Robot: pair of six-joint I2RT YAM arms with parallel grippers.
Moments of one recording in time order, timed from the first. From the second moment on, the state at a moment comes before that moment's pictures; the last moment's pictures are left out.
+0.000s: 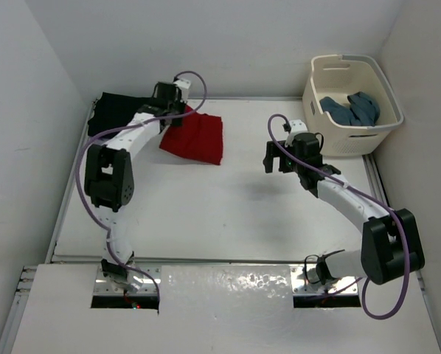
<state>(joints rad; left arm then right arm) -0.24 2.04 1.69 -0.35 -0.06 0.12 0.29 1.35 0.77 0.01 -0.02 0.15</state>
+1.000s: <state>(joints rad) 0.07 2.08 2.06 -0.52 0.12 0.53 0.29 1.33 0.76 -0.03 0.09 0.09</state>
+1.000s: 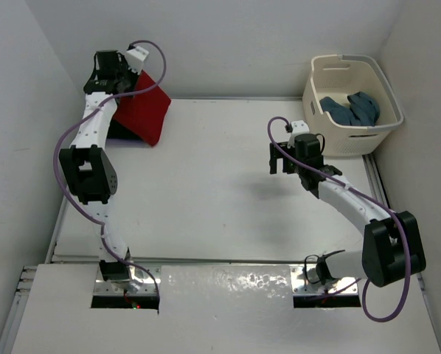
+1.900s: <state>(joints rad) 0.18 2.09 2.13 -0.52 0.21 0.51 0.29 1.42 0.77 -0.03 0.03 0.12</state>
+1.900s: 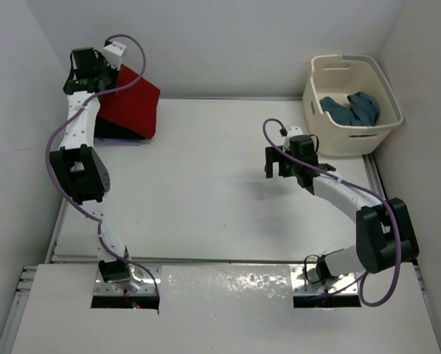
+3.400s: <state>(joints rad) 0.28 2.20 2.19 -0.35 0.04 0.08 0.29 1.37 0.91 -0.27 0.08 0.12</state>
